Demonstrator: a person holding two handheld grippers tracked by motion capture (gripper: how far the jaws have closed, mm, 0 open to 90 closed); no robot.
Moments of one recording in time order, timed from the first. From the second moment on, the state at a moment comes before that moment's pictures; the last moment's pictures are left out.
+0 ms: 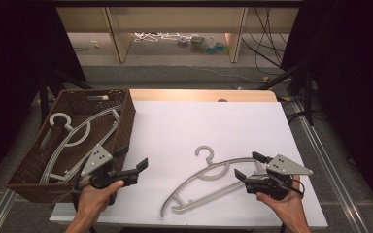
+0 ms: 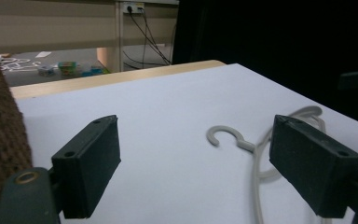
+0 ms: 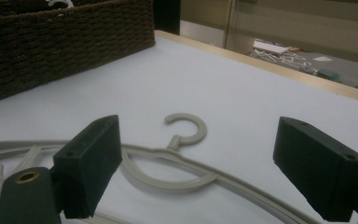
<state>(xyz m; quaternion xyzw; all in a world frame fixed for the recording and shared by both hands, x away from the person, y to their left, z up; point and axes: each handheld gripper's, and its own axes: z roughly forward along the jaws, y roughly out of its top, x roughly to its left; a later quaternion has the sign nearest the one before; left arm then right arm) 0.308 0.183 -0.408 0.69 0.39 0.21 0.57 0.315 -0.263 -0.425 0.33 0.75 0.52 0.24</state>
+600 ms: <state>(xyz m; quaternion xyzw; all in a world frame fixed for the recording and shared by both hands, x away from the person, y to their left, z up) 0.295 0.166 -0.438 0.72 0.36 0.19 0.56 0.331 -0.257 -0.424 0.31 0.78 0.49 0.23</state>
